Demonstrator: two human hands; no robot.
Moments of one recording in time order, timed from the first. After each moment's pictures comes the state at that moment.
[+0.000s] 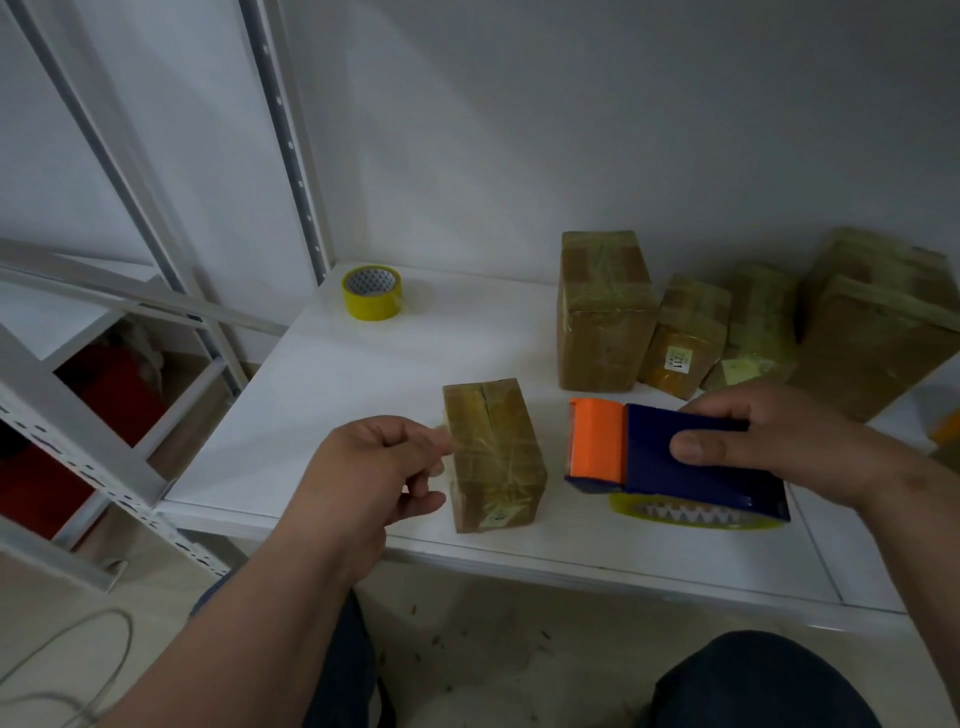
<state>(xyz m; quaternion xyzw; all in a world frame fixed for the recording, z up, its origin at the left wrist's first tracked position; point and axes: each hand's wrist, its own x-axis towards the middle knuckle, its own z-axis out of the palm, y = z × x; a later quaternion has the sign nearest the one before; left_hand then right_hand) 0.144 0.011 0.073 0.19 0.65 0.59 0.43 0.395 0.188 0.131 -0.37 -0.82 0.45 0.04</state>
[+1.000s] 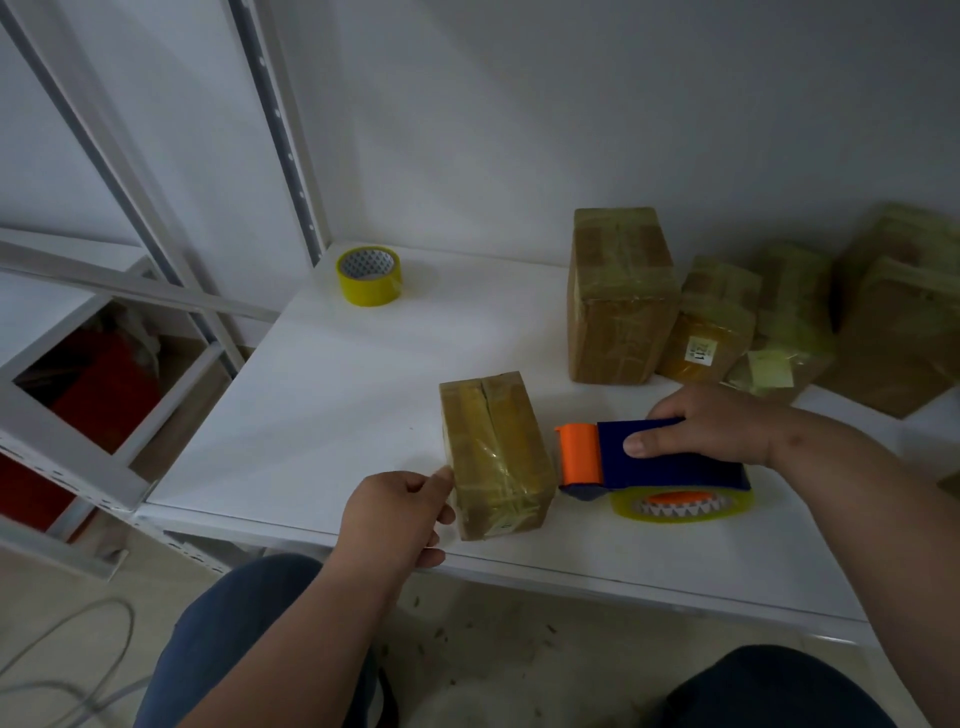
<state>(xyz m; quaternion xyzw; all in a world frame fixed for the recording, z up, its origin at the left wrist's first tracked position) 0.151 0.037 0.007 0.16 0.79 0.45 0.39 0.349 0.247 0.071 -0.44 -0.82 0.34 -0.13</state>
